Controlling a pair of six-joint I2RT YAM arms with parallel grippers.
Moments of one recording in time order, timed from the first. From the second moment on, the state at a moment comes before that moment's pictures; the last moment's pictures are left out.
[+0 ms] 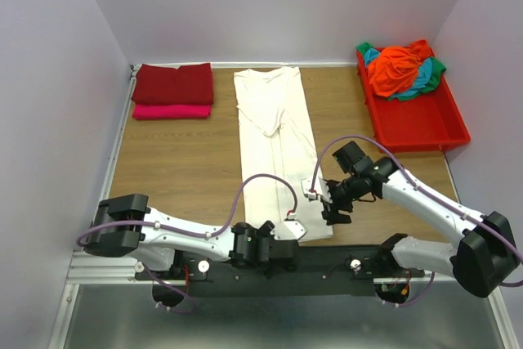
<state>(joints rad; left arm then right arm) -1.62 1.39 0.79 -0.60 -0.30 -0.68 0.60 1.17 0.75 -0.86 -0.59 -1.02</state>
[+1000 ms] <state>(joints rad) -1.12 0.93 0.71 -0.38 -0.25 -0.65 0.42 1.38 0.85 -0.77 -0.53 -0.74</state>
